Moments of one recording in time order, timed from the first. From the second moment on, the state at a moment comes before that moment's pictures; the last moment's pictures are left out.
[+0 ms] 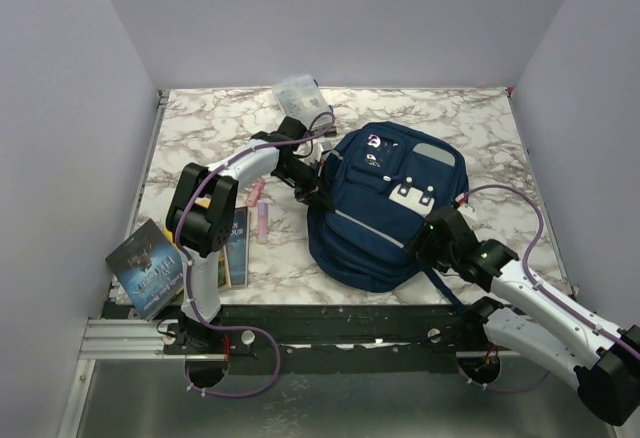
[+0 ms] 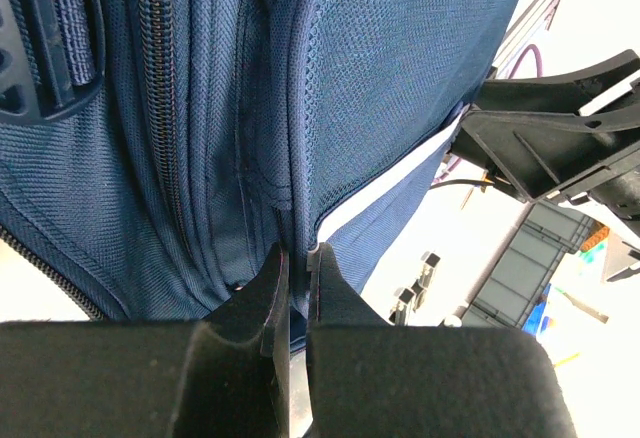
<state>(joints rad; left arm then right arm) -0.43 2.00 1.46 -0.74 0.87 -0.34 0.60 0.82 0.50 -0.59 0.25 0.98</state>
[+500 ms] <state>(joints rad) -0.42 2.00 1.46 -0.74 0.87 -0.34 0.60 0.82 0.50 -0.67 0.21 1.02</state>
